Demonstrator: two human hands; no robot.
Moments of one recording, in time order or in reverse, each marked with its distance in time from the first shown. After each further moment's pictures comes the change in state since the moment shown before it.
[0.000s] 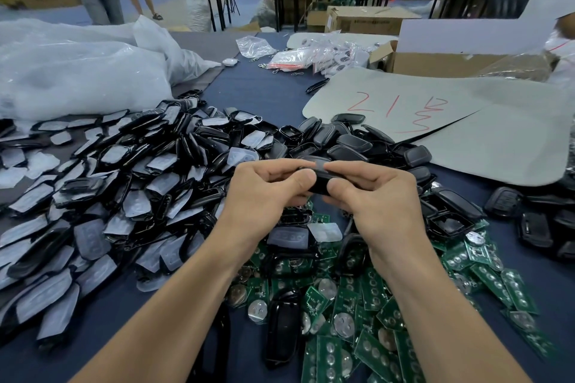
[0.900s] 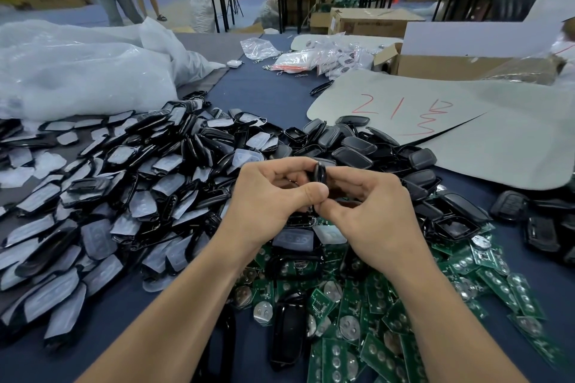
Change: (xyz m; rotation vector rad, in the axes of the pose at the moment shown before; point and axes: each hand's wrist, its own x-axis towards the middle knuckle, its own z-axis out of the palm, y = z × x) left_hand -0.002 0.005 -0.003 0.020 -0.079 0.095; right_hand -0.008 -0.007 -0.001 -0.343 -0.210 -0.269
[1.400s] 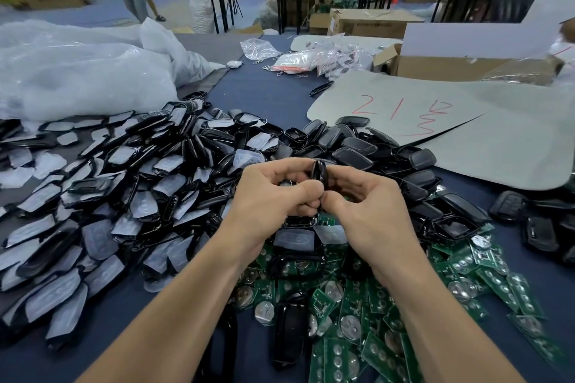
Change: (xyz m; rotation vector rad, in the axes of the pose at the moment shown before) left_hand 0.000 0.001 0.002 -0.124 0.006 -0.122; right_hand 0.004 0.012 0.012 0.145 0.047 0.111
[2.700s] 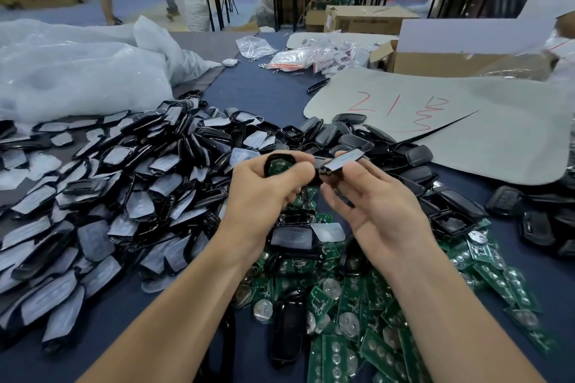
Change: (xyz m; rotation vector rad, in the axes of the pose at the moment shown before) left_hand 0.000 -0.002 0.002 0.069 0.162 0.048; right_hand 0.008 -0.007 -0.007 0.835 0.157 0.459
